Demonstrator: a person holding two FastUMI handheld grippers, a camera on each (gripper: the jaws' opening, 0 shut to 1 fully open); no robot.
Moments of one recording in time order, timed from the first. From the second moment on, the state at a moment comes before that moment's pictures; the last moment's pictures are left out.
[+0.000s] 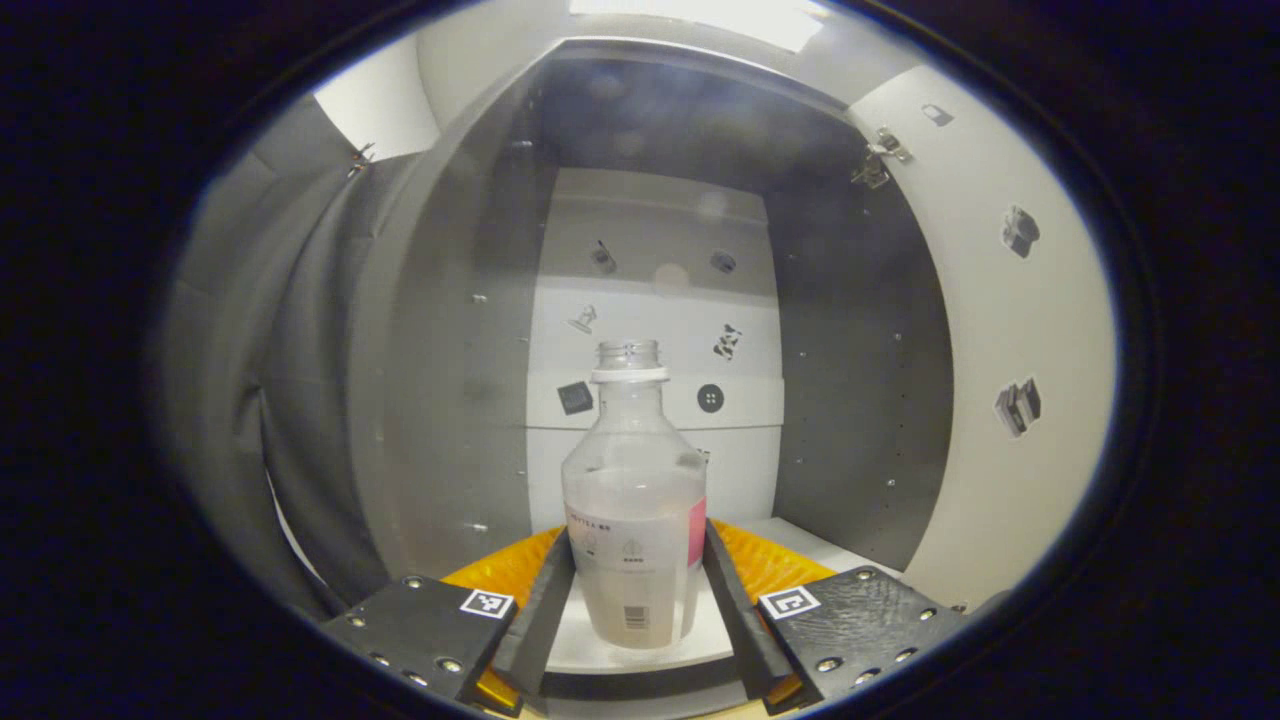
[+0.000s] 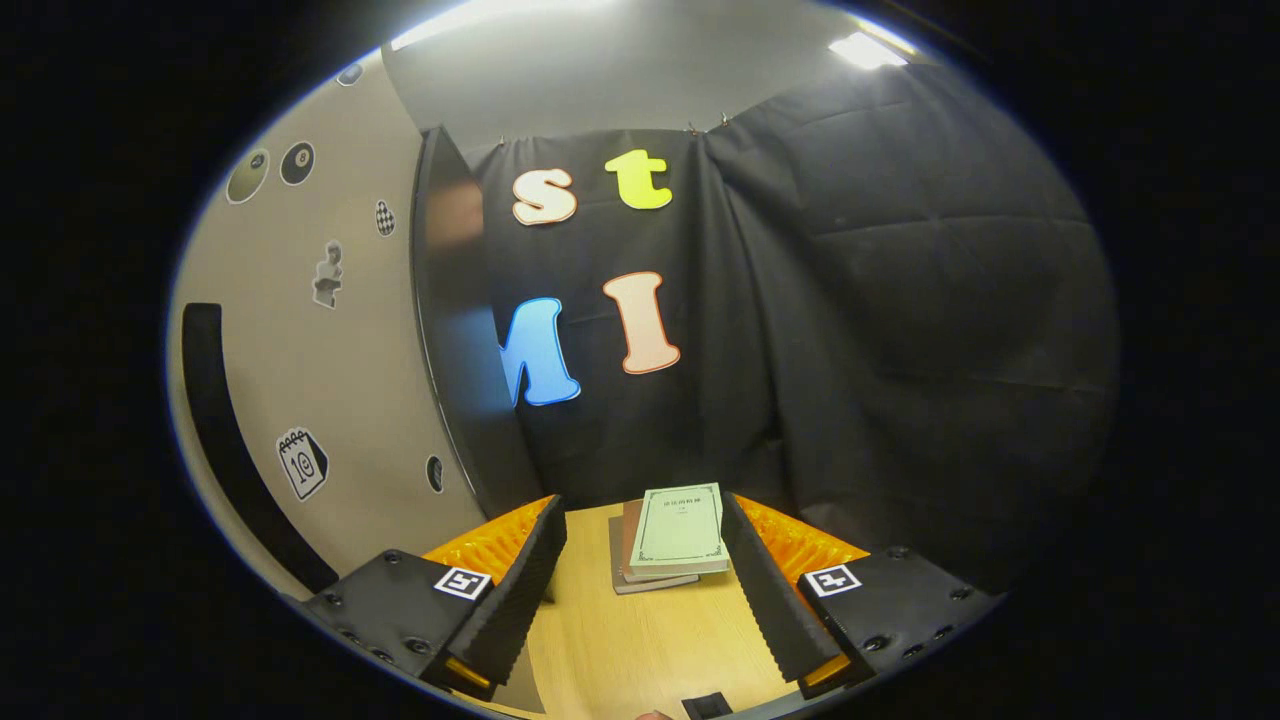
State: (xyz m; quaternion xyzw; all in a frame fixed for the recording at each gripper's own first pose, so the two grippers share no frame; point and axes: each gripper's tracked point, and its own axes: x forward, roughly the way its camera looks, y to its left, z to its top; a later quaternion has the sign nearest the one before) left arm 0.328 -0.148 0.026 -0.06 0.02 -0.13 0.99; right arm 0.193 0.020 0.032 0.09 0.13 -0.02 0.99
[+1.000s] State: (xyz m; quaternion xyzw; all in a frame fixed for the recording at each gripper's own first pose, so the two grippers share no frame) left arm 0.156 -0.022 -0.025 -0.06 0.02 0.02 1.00; right arm 0.204 0.055 0.005 0.10 0.16 0.12 0.97
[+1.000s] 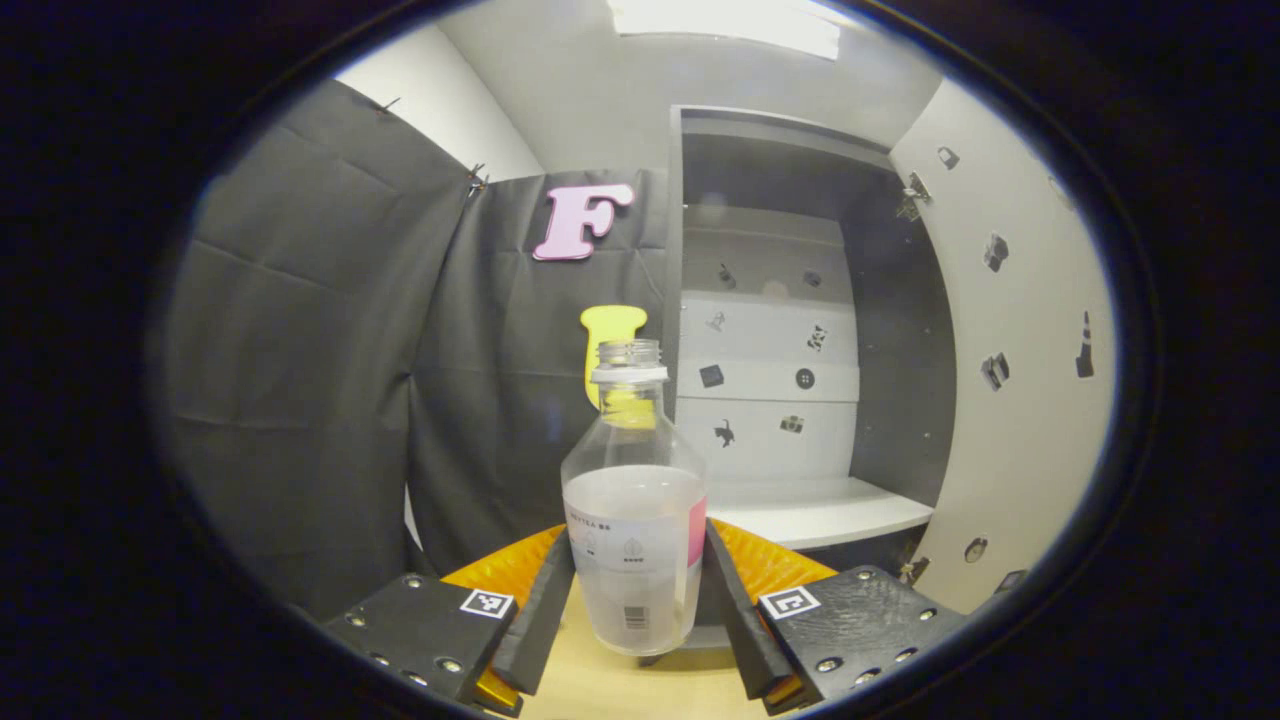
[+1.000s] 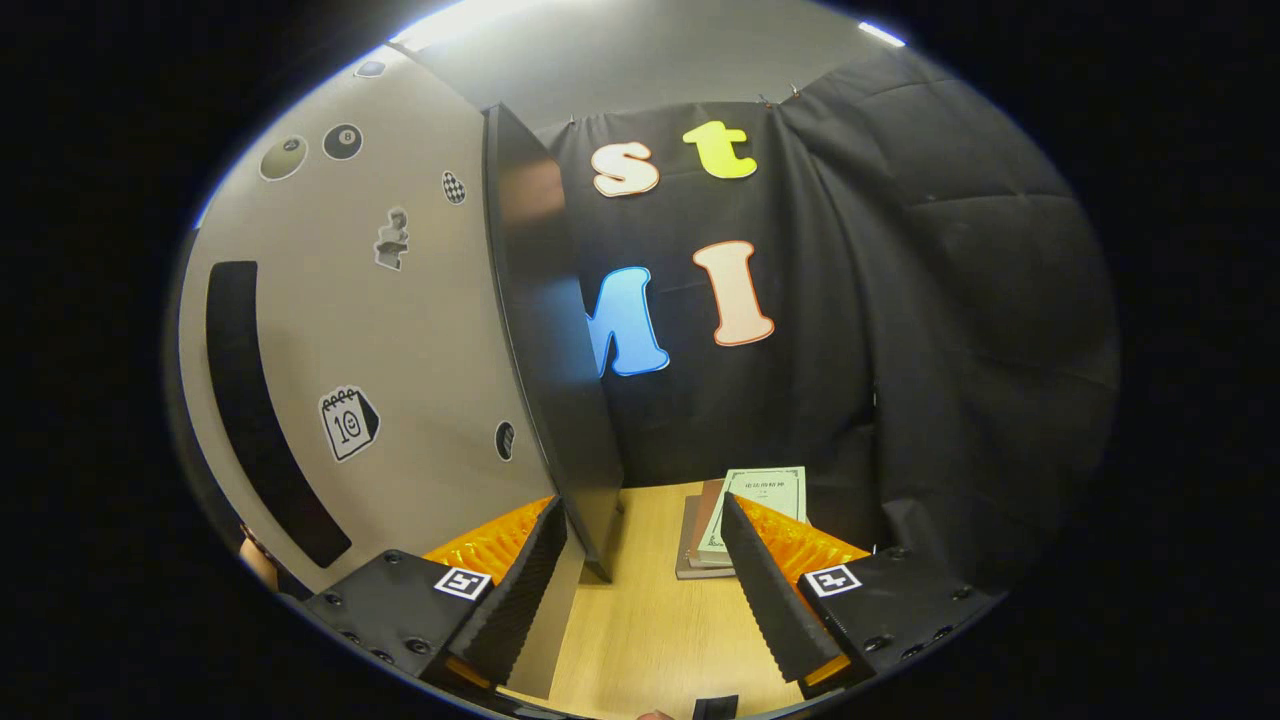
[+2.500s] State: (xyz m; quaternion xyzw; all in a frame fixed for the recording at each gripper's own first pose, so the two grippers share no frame) left arm 0.048 0.002 -0.309 -0.08 0.17 0.11 0.98; right arm 0.161 0.014 -0.050 0.09 0.20 0.09 0.97
